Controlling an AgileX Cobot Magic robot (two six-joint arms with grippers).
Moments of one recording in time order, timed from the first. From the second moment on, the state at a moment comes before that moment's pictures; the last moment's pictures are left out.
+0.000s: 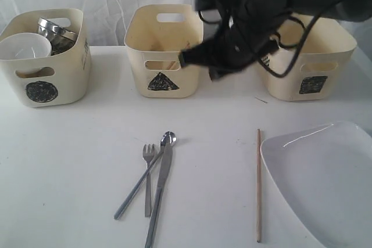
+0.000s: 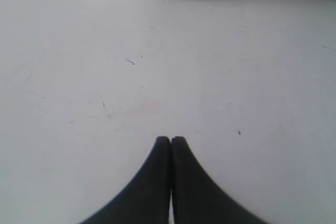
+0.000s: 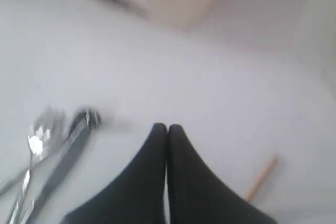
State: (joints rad) left arm -0.01 0.00 0.02 -0.10 0.51 0.00; right arm 0.35 1.80 -1.44 0.03 0.77 0.16
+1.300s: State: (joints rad) left arm -0.01 0.00 0.02 -0.10 0.51 0.00; right arm 0.58 1.68 -0.77 -0.19 0.61 0.60
